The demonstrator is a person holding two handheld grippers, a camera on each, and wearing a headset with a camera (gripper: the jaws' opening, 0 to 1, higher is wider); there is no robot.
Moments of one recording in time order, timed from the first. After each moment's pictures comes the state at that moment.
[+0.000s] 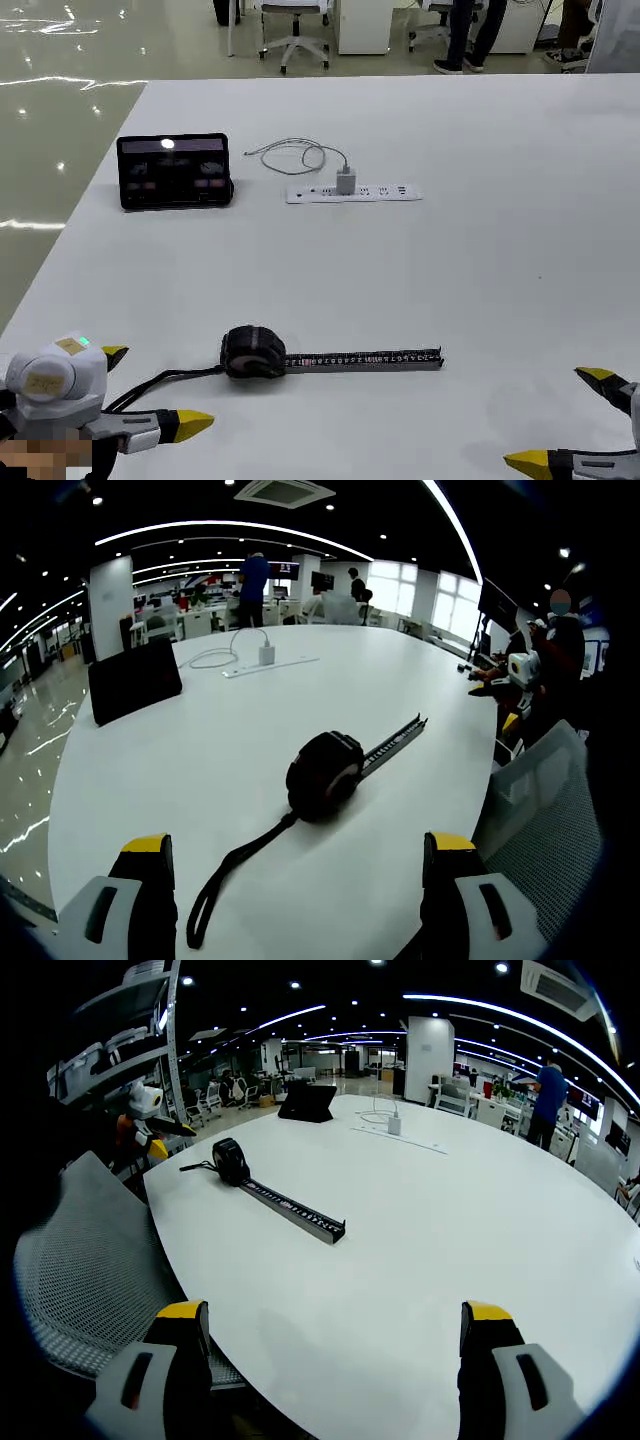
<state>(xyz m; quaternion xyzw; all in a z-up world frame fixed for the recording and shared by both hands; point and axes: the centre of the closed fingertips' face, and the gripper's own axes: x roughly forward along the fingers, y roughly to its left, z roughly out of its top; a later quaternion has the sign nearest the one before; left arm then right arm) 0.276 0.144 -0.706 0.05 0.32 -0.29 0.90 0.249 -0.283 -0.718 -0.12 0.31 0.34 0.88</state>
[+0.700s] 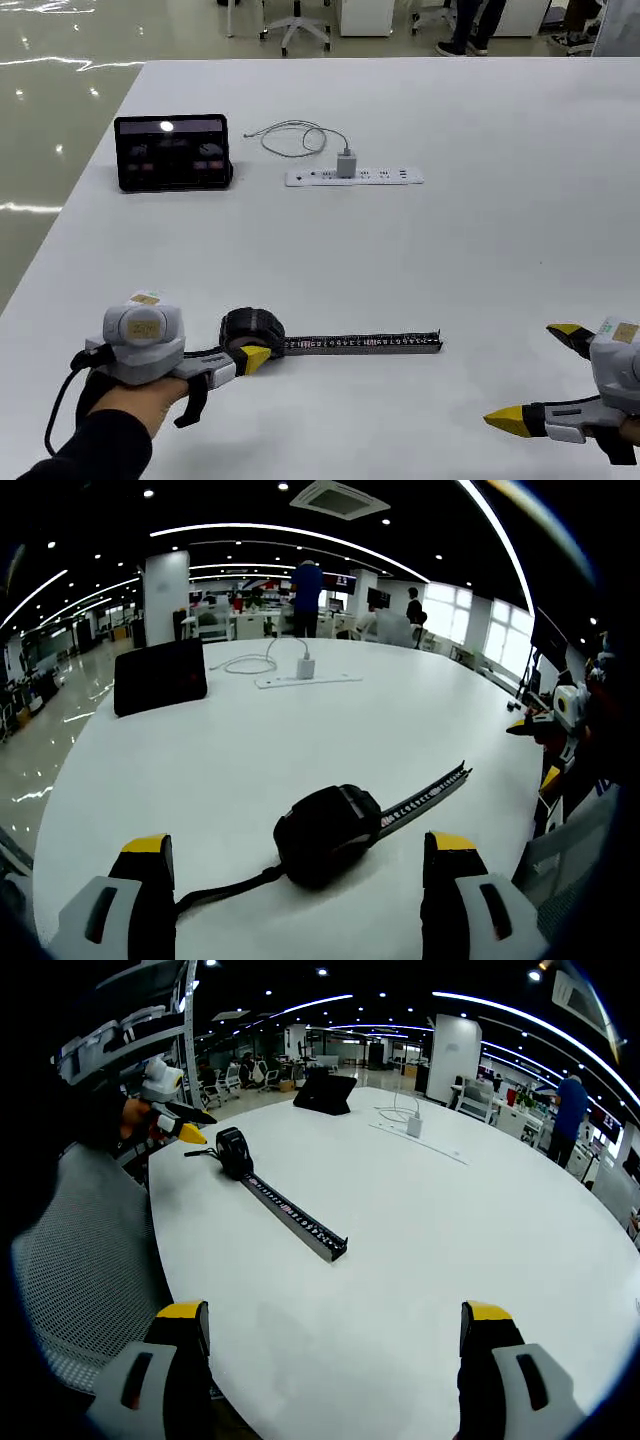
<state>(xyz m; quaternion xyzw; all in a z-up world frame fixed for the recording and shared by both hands) 0.321 0.105 -0.721 0.00 0.31 -0.17 0.94 0.282 -0.264 -0.720 -0.16 0.32 0.38 0.86</state>
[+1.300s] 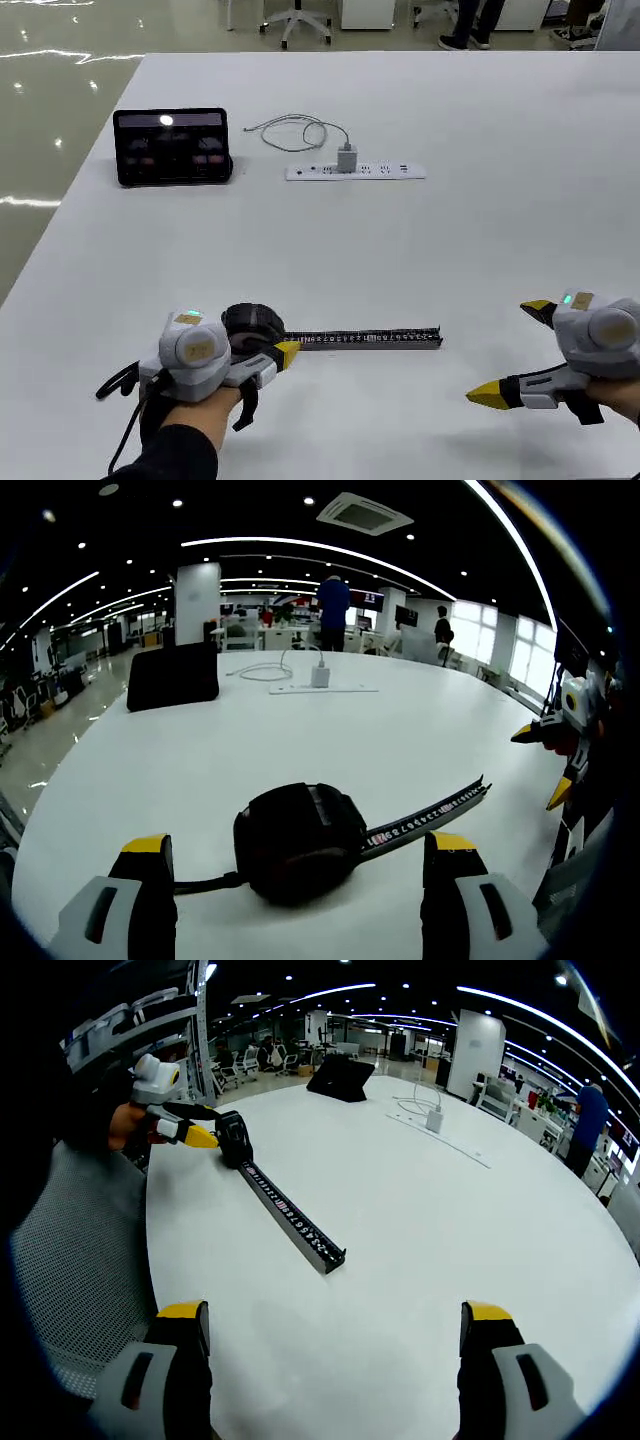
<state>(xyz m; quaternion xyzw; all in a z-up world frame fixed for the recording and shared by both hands) 0.327 0.070 -0.739 0.00 0.27 -0.11 0.96 0.311 -0.245 -0.740 -0.20 0.34 0.41 0.82</state>
